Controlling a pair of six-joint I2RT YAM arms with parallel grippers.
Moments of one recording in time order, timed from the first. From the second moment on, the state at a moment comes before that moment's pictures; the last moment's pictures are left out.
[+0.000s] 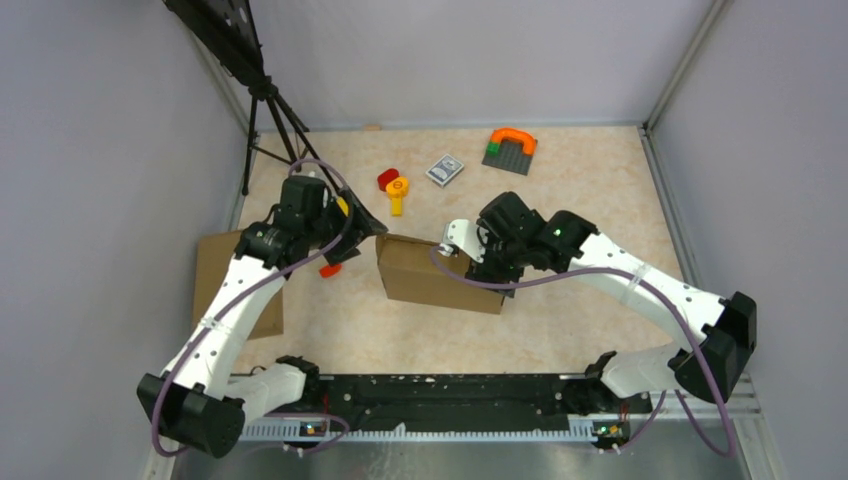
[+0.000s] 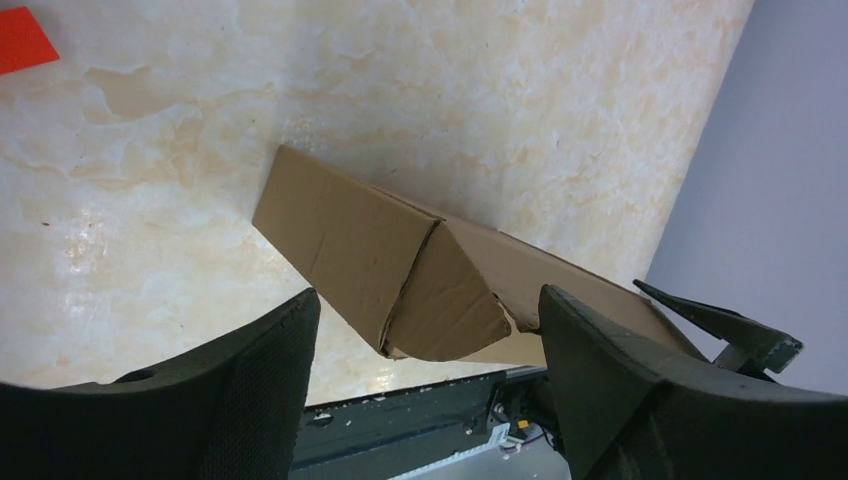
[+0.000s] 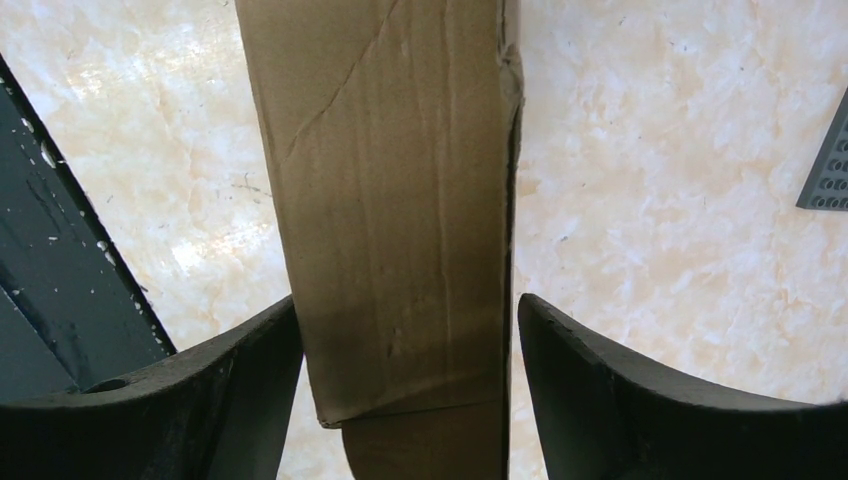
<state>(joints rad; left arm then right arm) -0.32 1.09 1.13 -0.80 0.16 -0.90 0.86 1.32 1.24 -0.95 -0.02 -0.54</state>
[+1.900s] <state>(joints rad) -0.30 1.14 1.26 -0.81 0.29 -0.60 0.86 1.25 1.27 -0.90 0.04 -0.45</state>
